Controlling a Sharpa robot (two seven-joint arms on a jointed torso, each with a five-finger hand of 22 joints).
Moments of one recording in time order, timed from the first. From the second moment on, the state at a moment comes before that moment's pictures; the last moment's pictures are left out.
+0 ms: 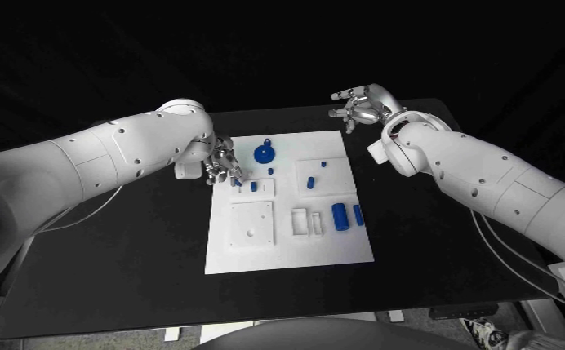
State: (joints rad) left arm 1.34 -0.49 -0.19 1.00 -0.95 0.42 -0.50; left_hand 1.16 0.13 0.23 -0.08 0.29 1.15 0.04 0.07 0.65 1.46 -0.05 0.64 0.54 1.36 -0.10 1.21 0.67 0.03 1.26 -0.11 0.44 1.31; right arm 1.01 -0.59 0.30 1.04 -0.99 -0.32 0.13; right_hand 1.17 -0.01 0.15 -0.28 0.60 0.83 0.13 0.06 0.06 1.07 0.02 0.93 0.65 1.33 -0.05 0.78 0.71 0.09 1.46 -0.07 0.08 1.13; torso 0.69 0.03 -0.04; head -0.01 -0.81
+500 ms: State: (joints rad) left arm 1.31 -0.49 -0.19 1.00 -0.96 0.37 -0.51; left_hand 1.16 0.13 0.23 -0.08 0.29 1.15 0.04 0.06 0.65 1.46 -0.05 0.64 0.54 1.36 -0.10 1.21 0.67 0.03 1.26 -0.11 0.45 1.31; right arm 1.01 -0.59 0.30 1.04 -0.99 -0.32 0.13; right_hand 1.17 -0.01 0.15 -0.28 0.60 0.83 0.13 0.06 0.06 1.07 0.02 0.93 0.65 1.33 -0.05 0.78 0.71 0.09 1.46 -0.07 0.08 1.13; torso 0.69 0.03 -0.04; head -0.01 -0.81
